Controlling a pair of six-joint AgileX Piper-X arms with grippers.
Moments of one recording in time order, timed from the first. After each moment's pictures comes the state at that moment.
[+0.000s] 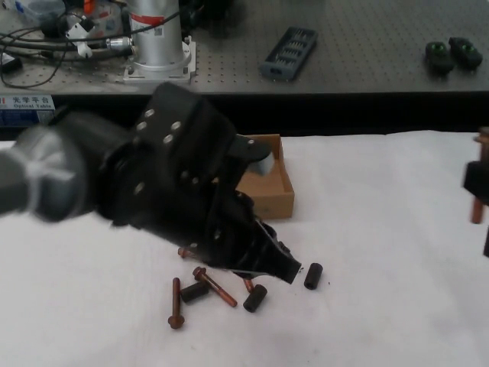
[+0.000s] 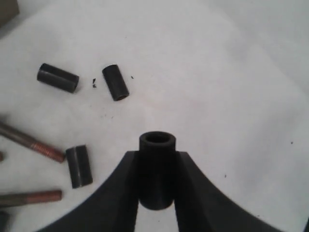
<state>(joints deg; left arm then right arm) -37.1 85.6 -53.2 0.0 24.5 -1.0 37.5 33.3 -32.6 21.3 4.8 9.4</state>
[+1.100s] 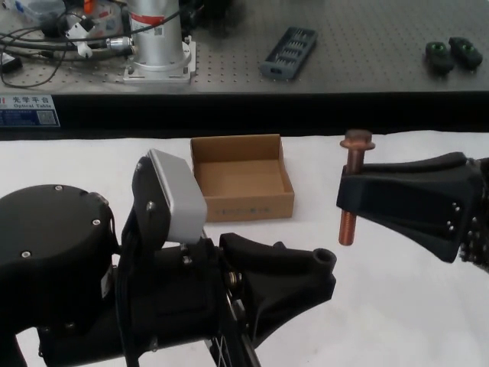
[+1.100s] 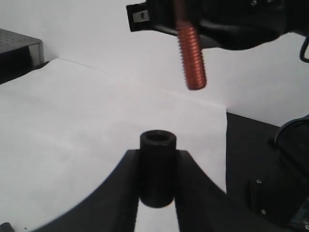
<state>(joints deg) -46.4 62.1 -26.9 -43.5 28.9 -4.5 37.5 46.0 -26.9 -17.0 -40.9 25.7</state>
